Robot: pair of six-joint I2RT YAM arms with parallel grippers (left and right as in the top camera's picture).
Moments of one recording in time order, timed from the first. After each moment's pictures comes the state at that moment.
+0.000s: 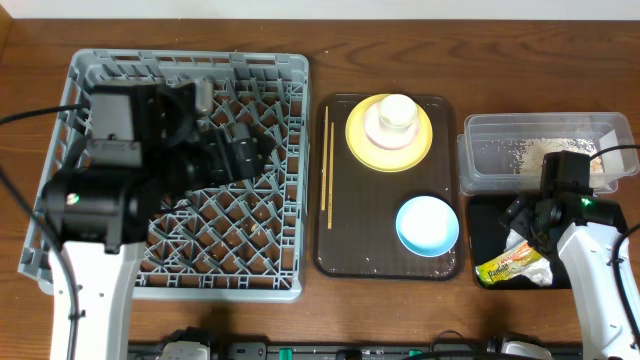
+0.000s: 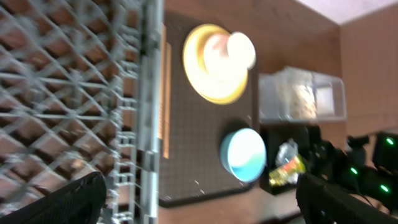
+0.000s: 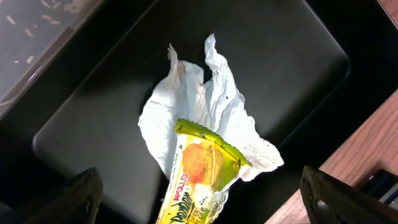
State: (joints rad) left arm -0.11 1.24 1.51 -1.20 0.49 -0.39; right arm -0.19 1.27 0.83 -0.95 0.27 0.58
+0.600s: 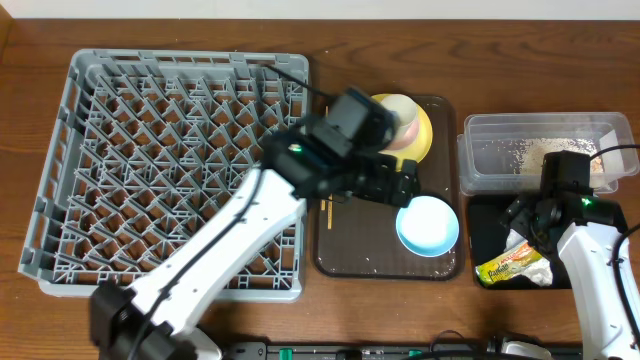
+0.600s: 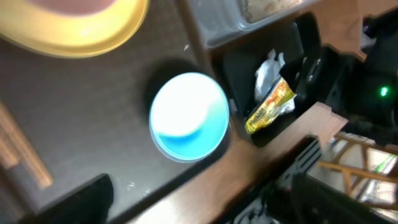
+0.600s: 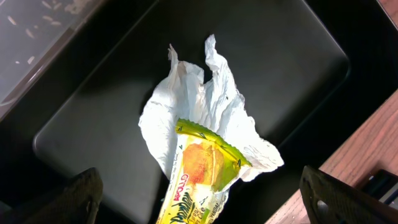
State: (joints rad) left arm -0.73 1.62 1.52 -0.89 0.37 -0.51; right arm -0.19 1.27 0.83 -0.95 0.27 0.58
